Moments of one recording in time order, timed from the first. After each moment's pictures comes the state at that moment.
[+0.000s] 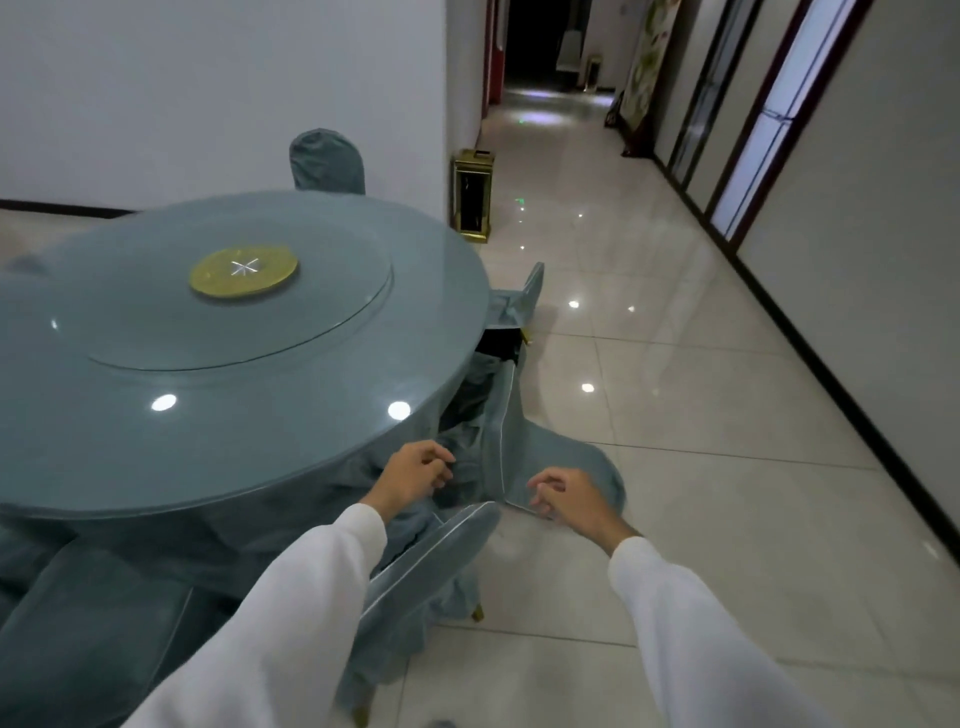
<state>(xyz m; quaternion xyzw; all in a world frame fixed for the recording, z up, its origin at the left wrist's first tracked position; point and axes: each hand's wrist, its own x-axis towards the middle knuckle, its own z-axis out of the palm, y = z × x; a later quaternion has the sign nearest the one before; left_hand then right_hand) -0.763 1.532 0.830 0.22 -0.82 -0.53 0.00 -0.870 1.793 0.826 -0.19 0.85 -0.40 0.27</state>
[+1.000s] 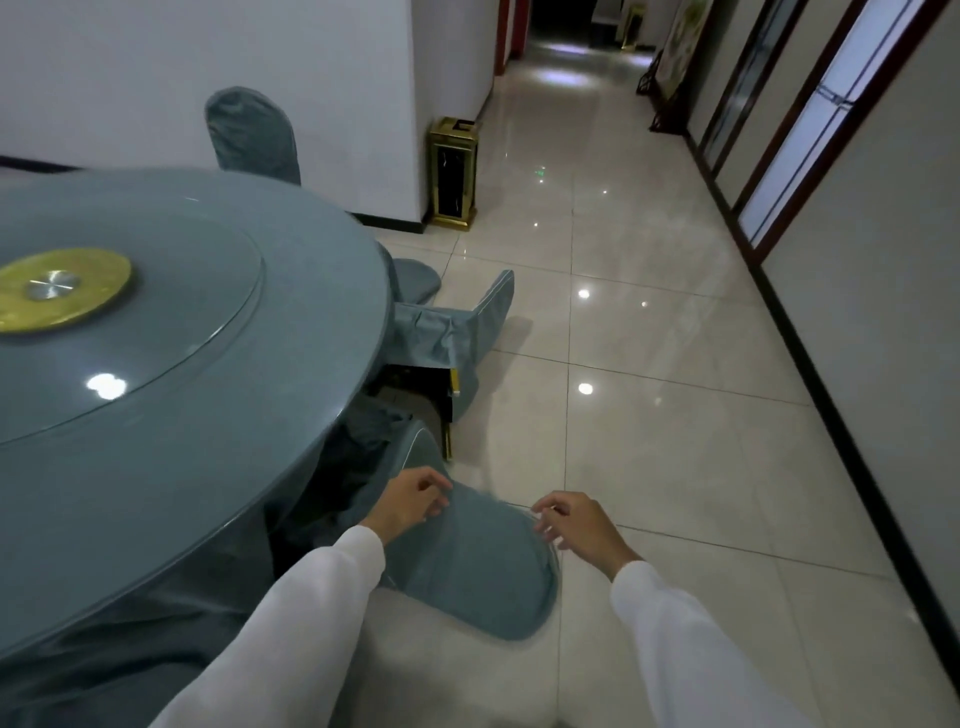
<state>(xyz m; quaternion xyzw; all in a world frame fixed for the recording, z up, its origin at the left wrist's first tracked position) -1.279 1.632 0.761 0.31 -0.78 -0.54 -0.05 -1.409 1.886 0.780 -0.17 0.85 -0.36 0.34</state>
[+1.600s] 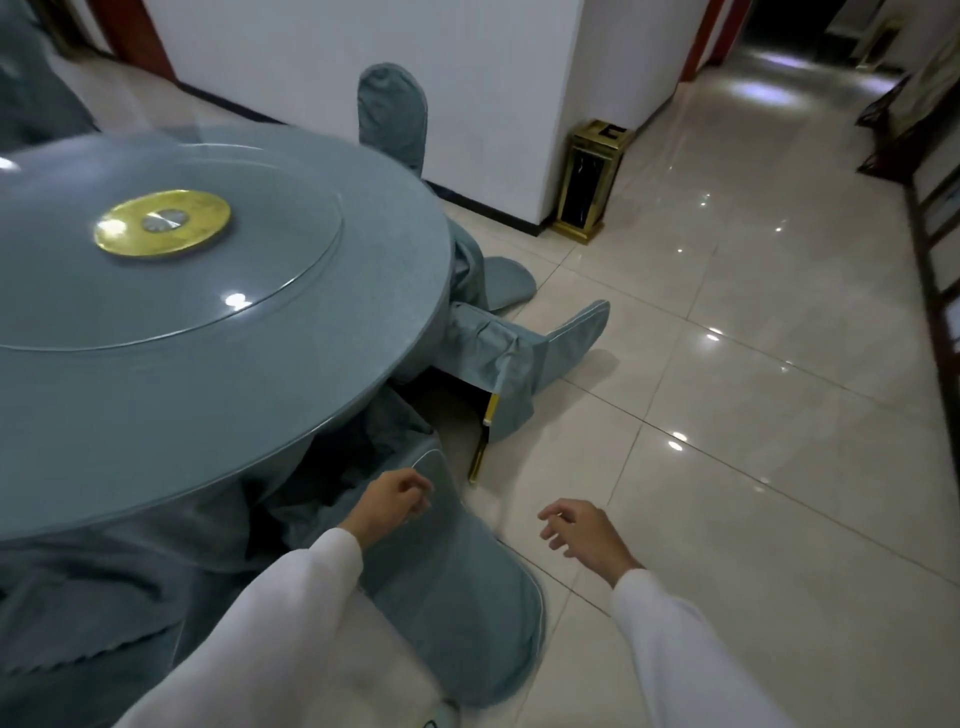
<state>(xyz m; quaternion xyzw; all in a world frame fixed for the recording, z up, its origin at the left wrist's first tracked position) -1.412 1.631 0.738 0.46 -0.73 -0.51 0.02 -1.653 1.836 0.752 -0.29 0.81 -0.28 0.42</state>
